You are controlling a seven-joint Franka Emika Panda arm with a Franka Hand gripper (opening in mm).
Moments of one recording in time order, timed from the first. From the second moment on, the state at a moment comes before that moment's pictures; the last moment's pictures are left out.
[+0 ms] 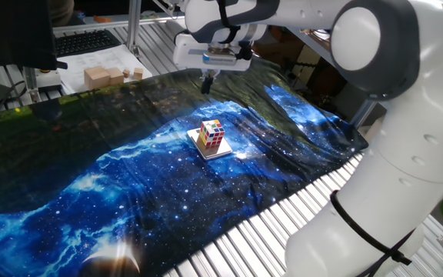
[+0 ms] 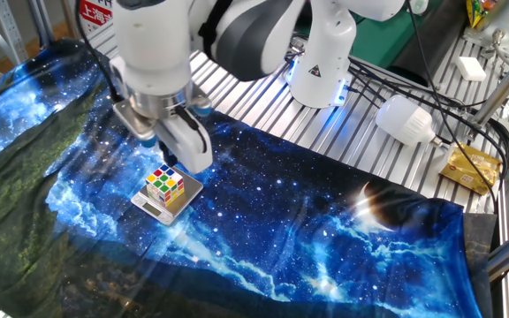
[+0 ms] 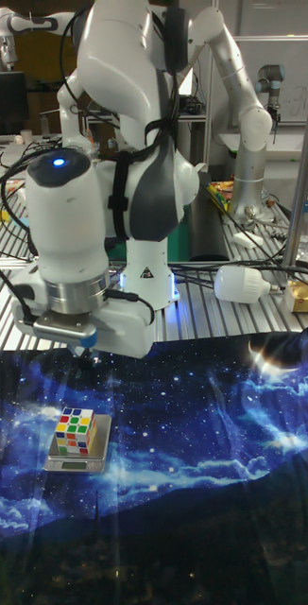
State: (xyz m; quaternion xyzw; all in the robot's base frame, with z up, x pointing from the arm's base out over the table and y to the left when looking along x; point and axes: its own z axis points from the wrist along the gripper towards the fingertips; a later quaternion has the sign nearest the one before) arm 0.557 -0.078 0.253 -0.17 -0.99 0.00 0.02
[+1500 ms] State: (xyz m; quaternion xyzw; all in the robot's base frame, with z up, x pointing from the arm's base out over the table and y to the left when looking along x) arm 0.547 -0.113 0.197 -0.10 -0.99 0.00 0.02
